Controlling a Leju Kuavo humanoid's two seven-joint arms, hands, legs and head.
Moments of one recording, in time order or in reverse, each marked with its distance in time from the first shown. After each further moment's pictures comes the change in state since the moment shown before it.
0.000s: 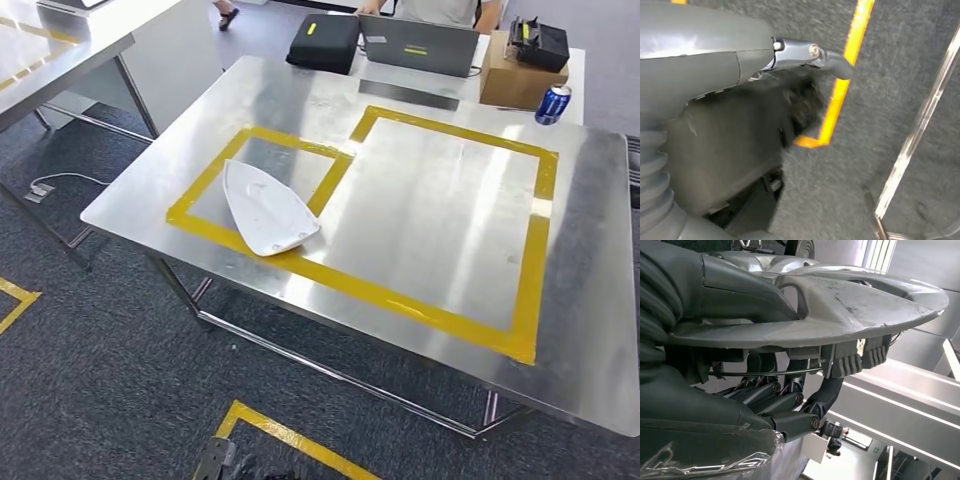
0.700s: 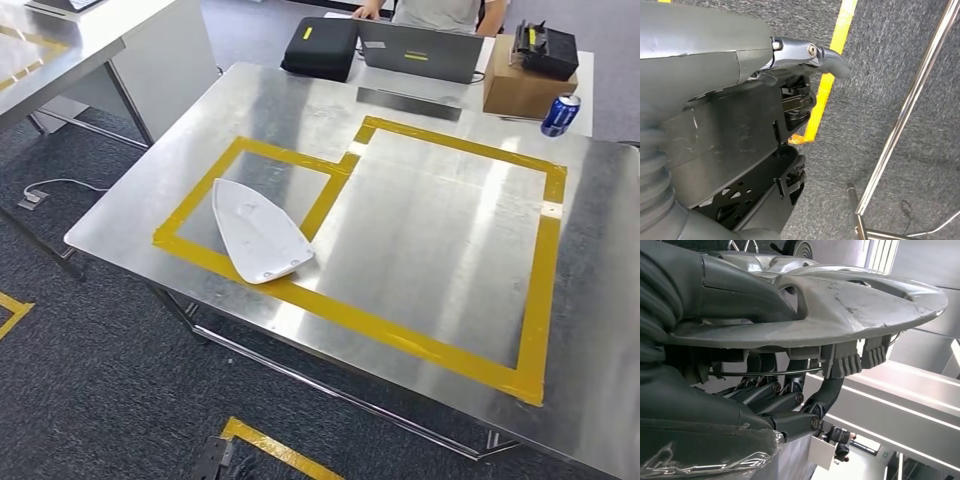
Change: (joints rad) left arm -0.007 -0.004 0.010 0.001 0.020 -0.028 -0.001; right arm -0.025 0.001 -0.003 0.007 -0.006 -0.004 0.027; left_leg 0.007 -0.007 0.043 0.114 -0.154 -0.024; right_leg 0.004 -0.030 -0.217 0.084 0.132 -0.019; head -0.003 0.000
